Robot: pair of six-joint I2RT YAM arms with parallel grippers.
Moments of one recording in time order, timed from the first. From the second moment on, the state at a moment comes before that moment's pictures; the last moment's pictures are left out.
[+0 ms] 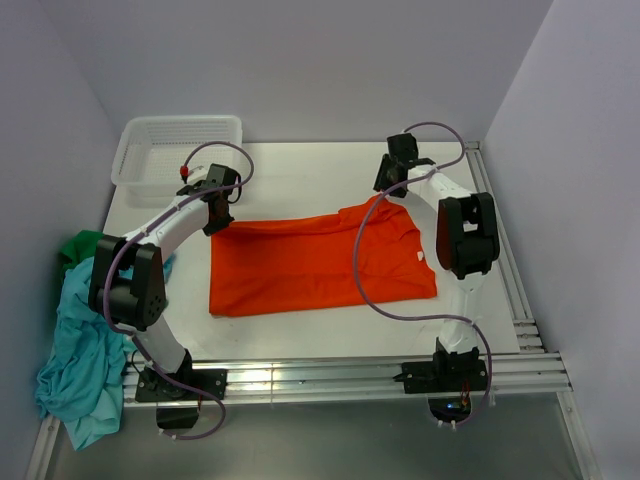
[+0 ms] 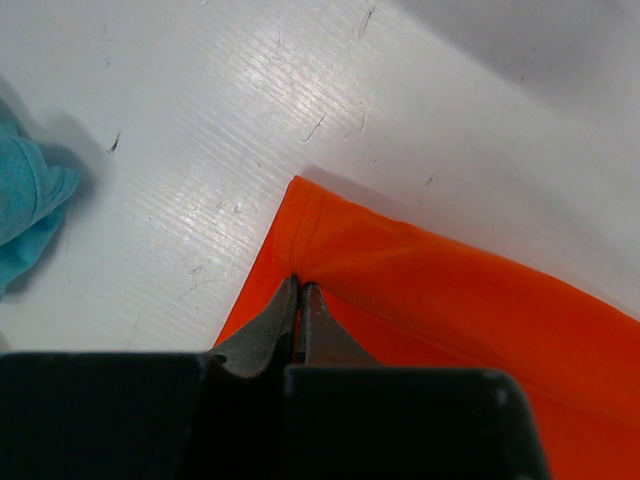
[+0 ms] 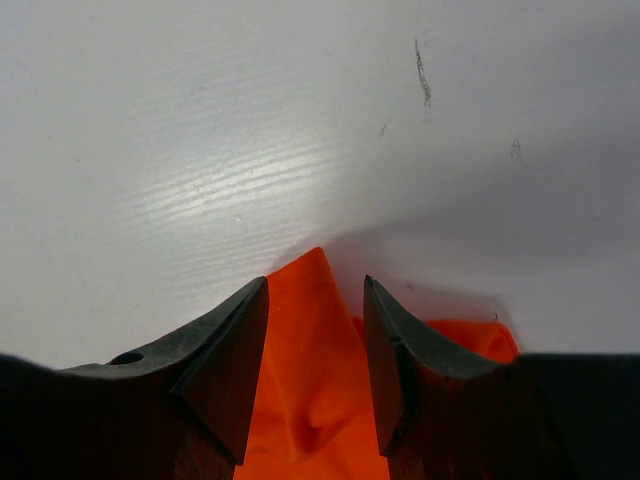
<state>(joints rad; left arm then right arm) -0.28 1.71 1.24 -0.62 -0.49 -0.75 0.17 2.09 1.59 -0.40 0.10 0.44</state>
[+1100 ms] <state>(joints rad) -0.28 1.71 1.24 -0.63 -0.49 -0.75 0.16 2.03 1.53 -0.36 0.06 0.43</state>
